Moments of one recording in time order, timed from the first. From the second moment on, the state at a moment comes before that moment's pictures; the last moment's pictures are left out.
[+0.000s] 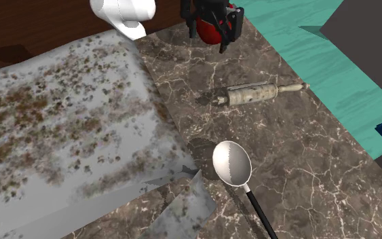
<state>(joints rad) -0.21 -0.47 0.64 -1.96 0.22 1.67 1.20</state>
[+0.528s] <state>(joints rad) -0.33 -0.04 0.96 -1.60 -0.03 1.65 1.77</state>
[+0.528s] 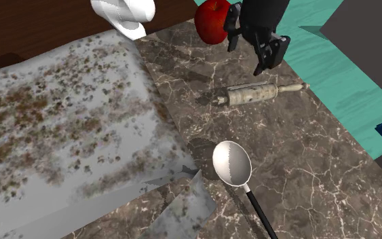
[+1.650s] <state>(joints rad) -0.17 0.31 0.98 -1.42 -0.32 1.65 2.17</state>
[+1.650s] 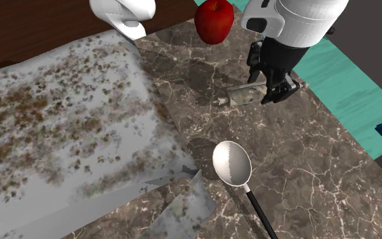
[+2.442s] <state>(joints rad) -0.14 0.33 0.98 -1.34 -0.33 1.59 2.17</state>
